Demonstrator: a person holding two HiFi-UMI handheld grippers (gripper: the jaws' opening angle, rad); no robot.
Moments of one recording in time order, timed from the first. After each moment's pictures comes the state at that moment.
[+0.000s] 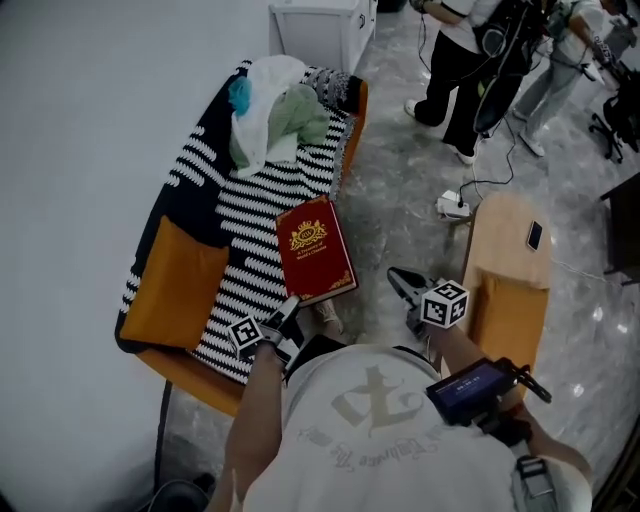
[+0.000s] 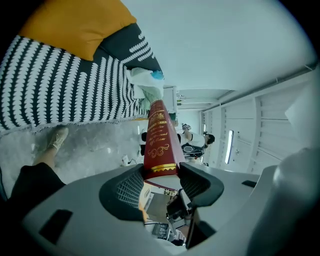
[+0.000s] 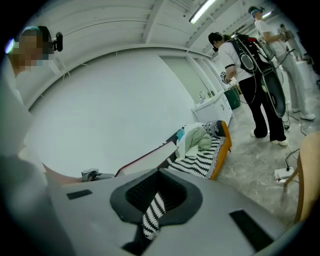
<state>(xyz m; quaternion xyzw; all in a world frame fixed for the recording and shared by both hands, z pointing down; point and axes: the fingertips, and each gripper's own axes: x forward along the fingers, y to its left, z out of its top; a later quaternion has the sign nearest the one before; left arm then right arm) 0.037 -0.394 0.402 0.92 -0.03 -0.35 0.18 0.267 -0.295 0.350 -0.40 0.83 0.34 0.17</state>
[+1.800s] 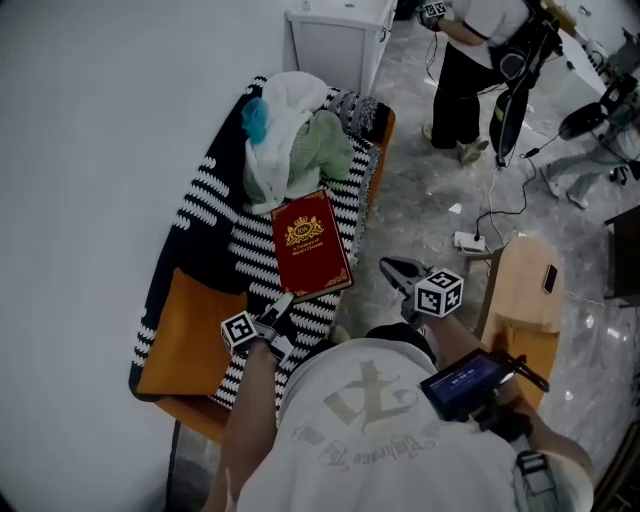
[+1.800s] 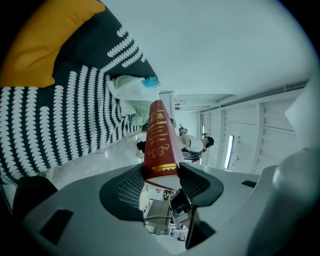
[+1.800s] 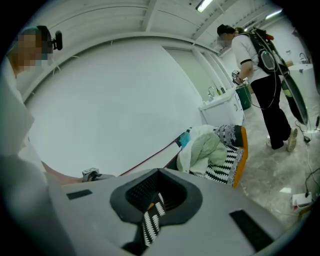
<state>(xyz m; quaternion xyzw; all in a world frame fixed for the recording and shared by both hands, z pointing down) -0.064 -0.444 0.167 0.92 -0.02 -0.35 0.17 0.155 -0.346 0.102 -0.40 0.83 0.36 0.14</state>
